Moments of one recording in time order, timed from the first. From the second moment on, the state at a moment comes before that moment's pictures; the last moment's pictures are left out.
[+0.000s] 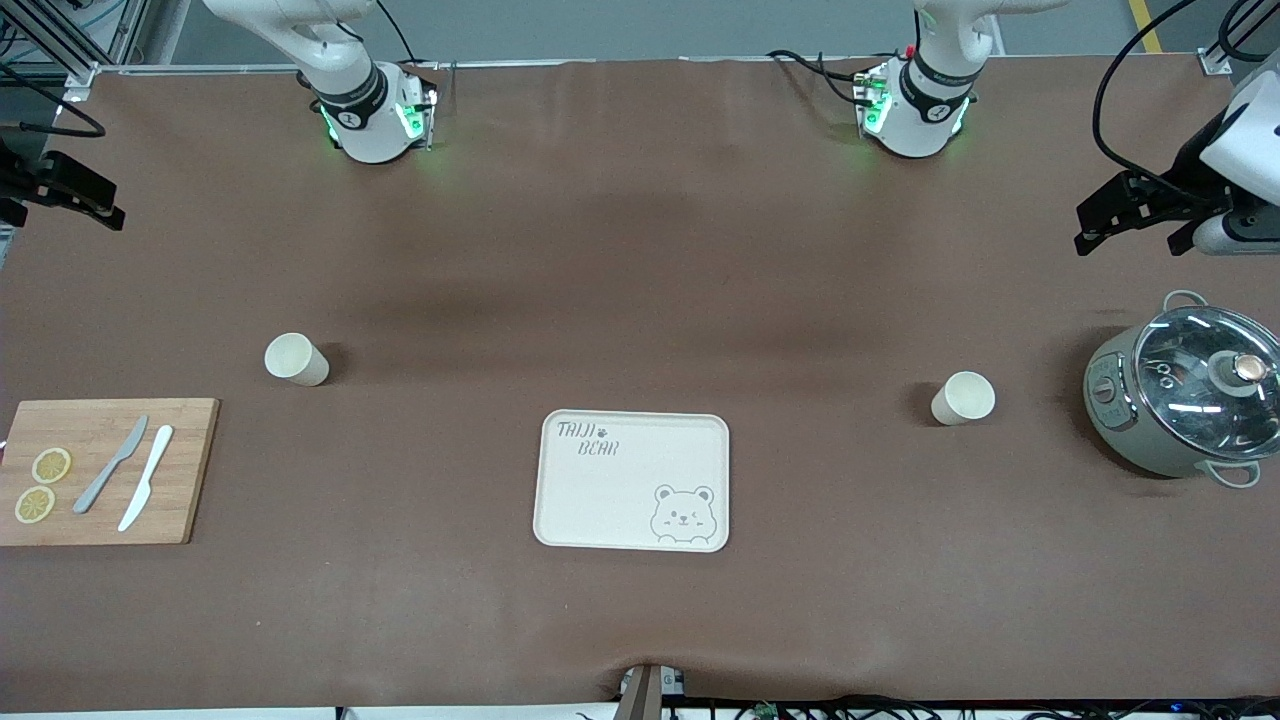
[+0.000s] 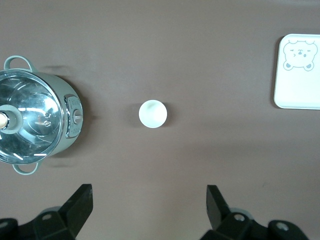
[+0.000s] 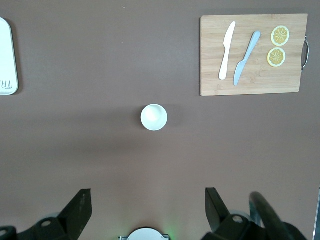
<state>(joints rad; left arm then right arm) 0.02 -0.08 -0.10 -1.64 -0.01 1.60 -0.06 0.02 -0.05 -0.06 -1.51 -0.06 1.39 -0.02</state>
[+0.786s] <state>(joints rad) 0.04 -0.07 -0.09 -1.62 -0.01 1.60 -0.06 0.02 -0.05 -0.07 -1.52 -0.03 1.40 -0.02</state>
